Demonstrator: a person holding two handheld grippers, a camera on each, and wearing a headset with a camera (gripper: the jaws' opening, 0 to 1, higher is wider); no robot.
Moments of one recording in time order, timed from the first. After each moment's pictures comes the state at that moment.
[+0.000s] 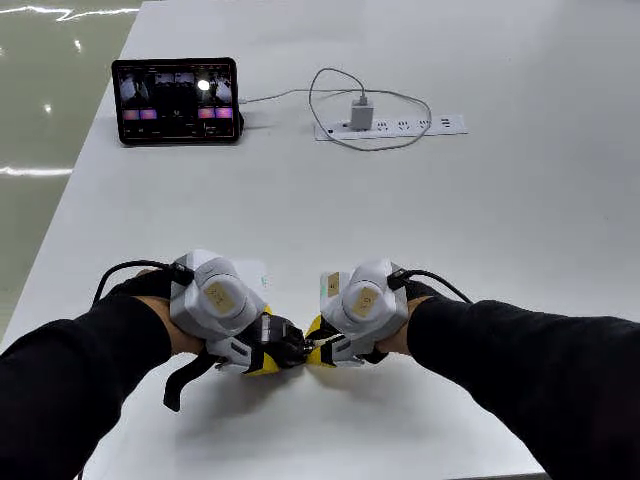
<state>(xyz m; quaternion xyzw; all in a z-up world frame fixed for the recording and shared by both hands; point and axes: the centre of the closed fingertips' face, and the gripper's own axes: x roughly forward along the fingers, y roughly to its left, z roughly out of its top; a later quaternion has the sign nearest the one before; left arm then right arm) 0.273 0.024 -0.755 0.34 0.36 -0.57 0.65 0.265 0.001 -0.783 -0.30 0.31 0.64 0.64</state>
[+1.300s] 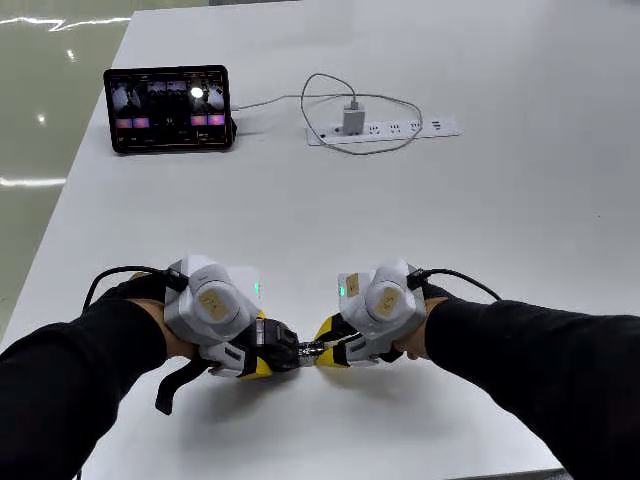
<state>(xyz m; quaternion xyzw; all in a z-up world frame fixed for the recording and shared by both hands) 0.274 0.027 -0.757 0.35 0.36 -0.58 0.64 0.265 -0.020 -0.782 -0.28 0.29 0.65 0.64</state>
